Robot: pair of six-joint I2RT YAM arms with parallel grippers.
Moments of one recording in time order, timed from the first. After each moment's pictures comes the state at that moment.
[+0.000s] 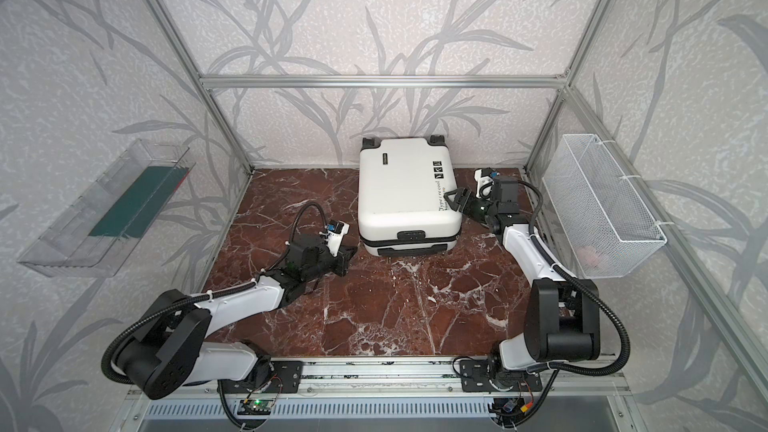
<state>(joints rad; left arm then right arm) -0.51 1.34 0.49 0.36 0.23 -0.16 0.01 1.48 1.03 -0.13 -0.59 0.53</state>
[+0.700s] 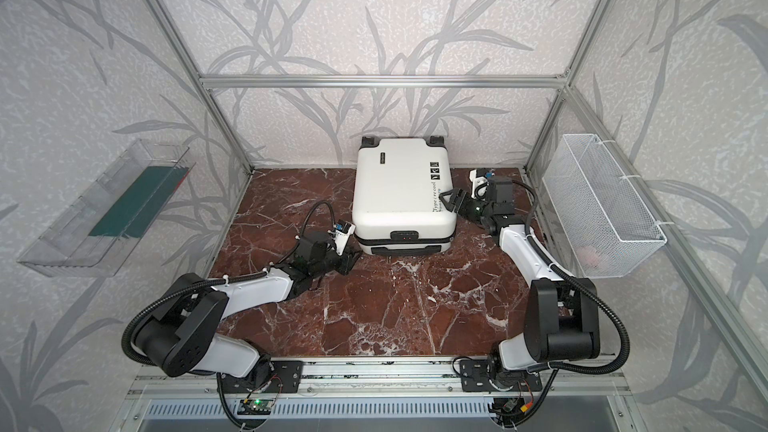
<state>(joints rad) -0.51 1.47 0.55 0.33 0.16 -0.07 0.04 1.48 1.02 -0.11 -0.59 0.55</state>
